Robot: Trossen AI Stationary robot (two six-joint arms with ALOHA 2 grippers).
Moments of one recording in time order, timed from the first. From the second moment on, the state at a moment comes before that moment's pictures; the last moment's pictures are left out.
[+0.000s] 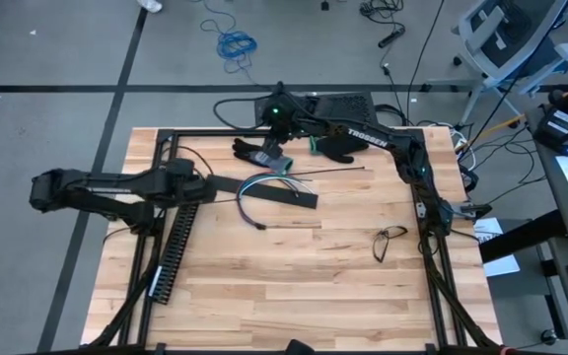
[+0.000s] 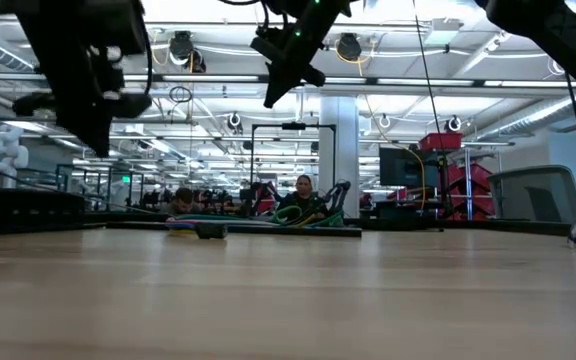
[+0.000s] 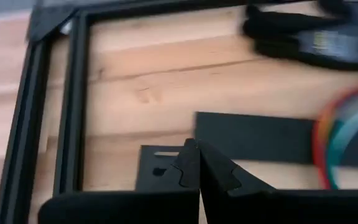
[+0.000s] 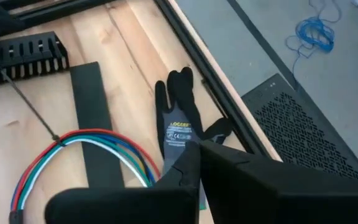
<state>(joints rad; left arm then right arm) 0.15 1.03 0.67 -1.02 -0.67 -1.26 -0.37 2.16 2.31 -1.01 0.15 0.06</state>
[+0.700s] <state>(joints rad) 0.34 1.22 0.56 -1.02 -0.47 -1.53 -0.37 2.14 2.31 -1.12 0.07 -0.02</state>
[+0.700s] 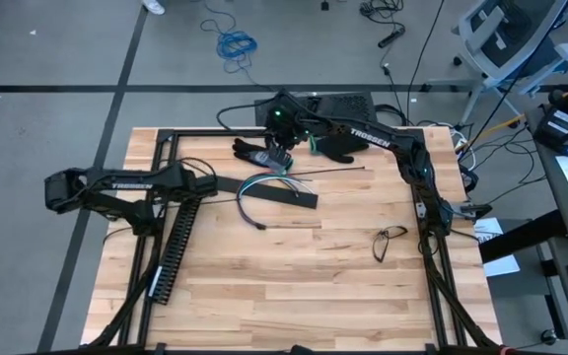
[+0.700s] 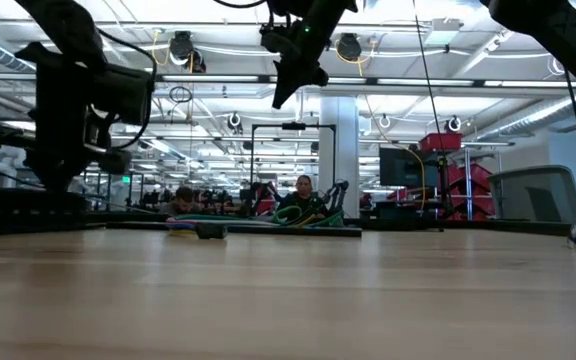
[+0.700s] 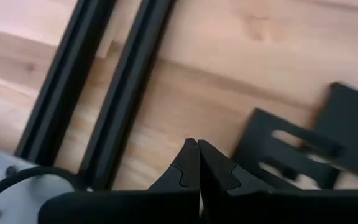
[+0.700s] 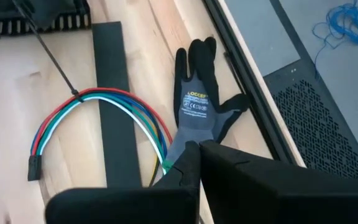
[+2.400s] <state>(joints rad) -0.75 1.24 1.07 -1.25 -0.37 -1.31 -0.54 1.81 2.24 -1.30 0.12 -0.01</state>
